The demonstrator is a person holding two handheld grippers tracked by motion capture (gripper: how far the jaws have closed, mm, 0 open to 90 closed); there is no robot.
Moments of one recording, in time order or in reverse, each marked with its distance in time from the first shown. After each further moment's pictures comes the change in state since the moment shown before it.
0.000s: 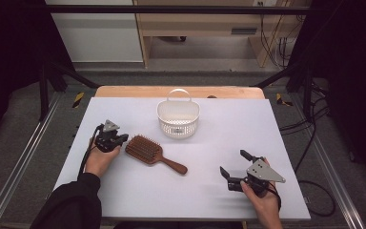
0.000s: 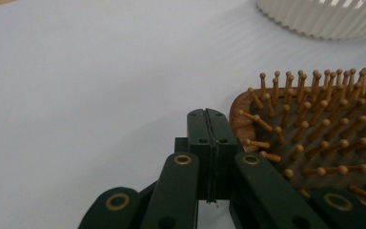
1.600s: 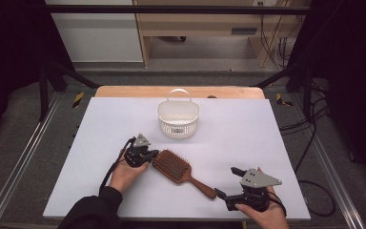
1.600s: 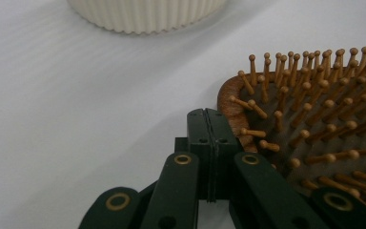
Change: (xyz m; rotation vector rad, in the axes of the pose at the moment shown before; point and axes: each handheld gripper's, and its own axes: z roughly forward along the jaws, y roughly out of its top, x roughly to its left) left arm -0.102 0.003 0.019 0.014 -0.224 0.091; right arm 0.033 0.027 -0.031 0.262 0.210 0.021
